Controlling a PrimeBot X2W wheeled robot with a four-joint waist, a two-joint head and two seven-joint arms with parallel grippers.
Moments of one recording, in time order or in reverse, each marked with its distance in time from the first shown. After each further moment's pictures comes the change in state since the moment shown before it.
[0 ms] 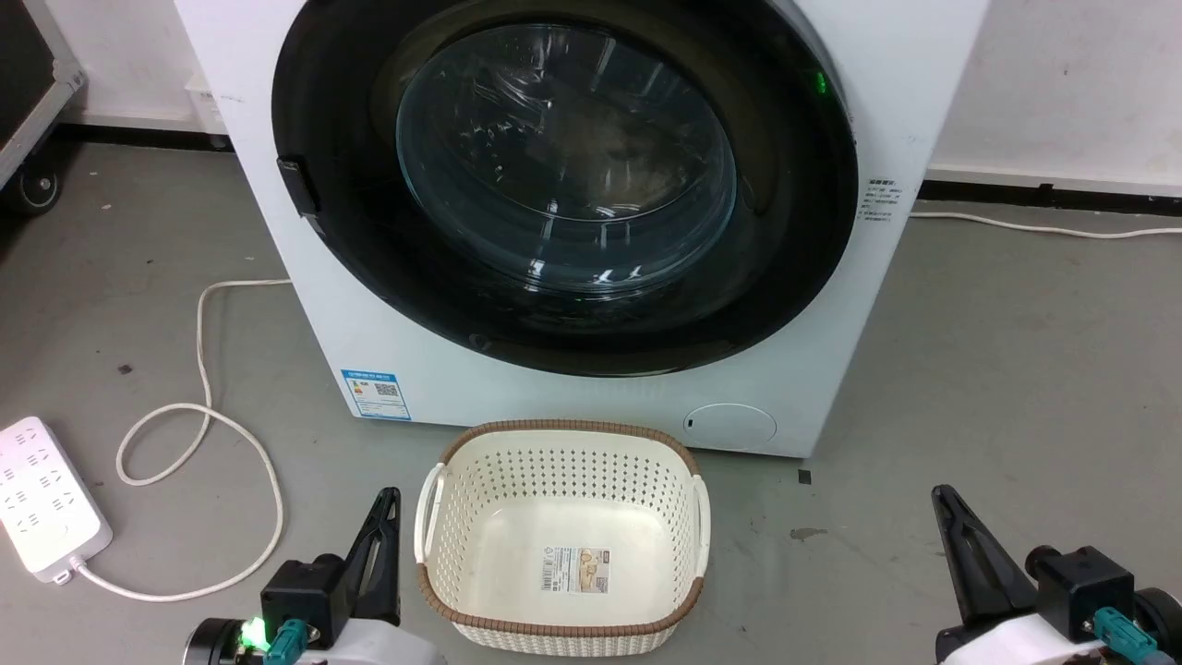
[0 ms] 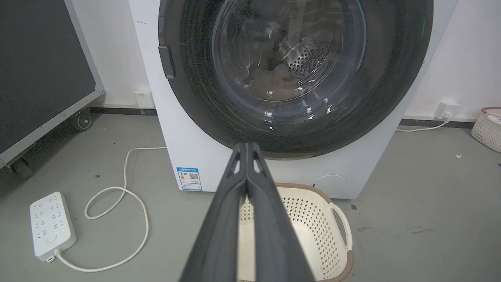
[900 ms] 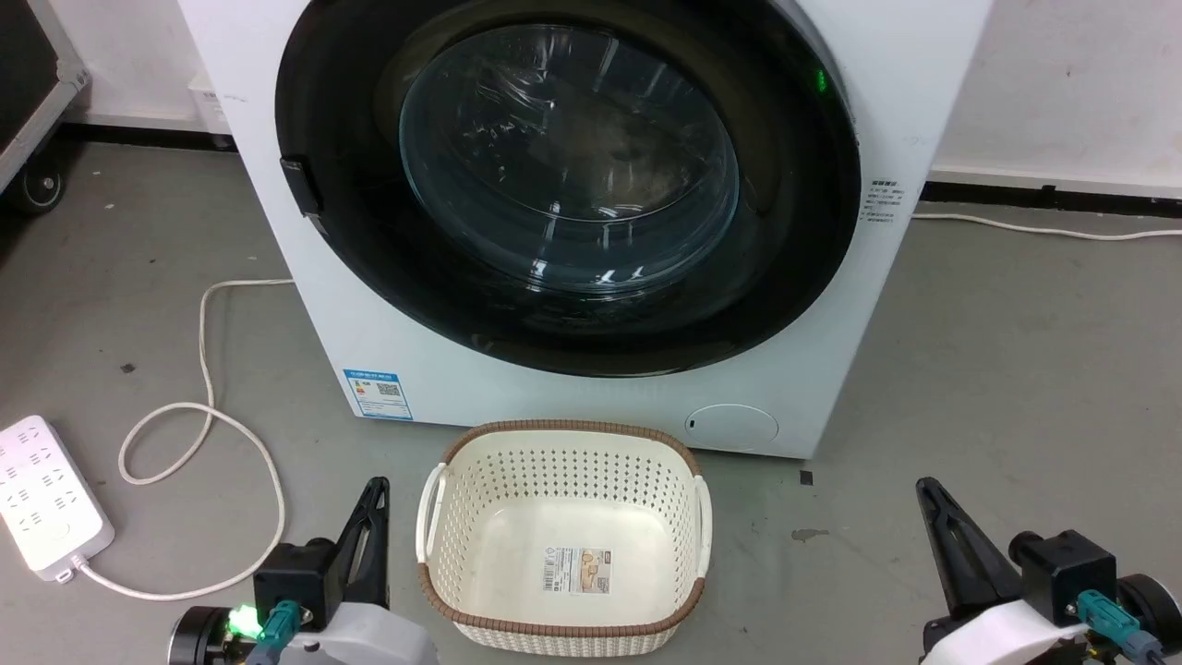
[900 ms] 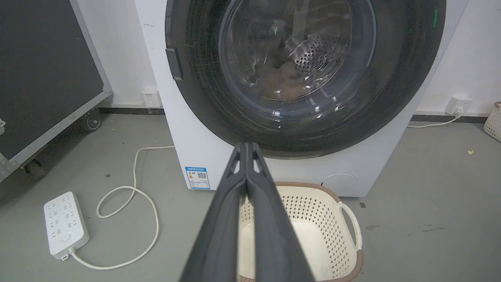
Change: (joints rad) left arm -0.011 0.000 0.023 -0.030 0.026 0.006 0.061; right arm -0.013 0.006 0.021 -0.026 0.000 0.000 0.060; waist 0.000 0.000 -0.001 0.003
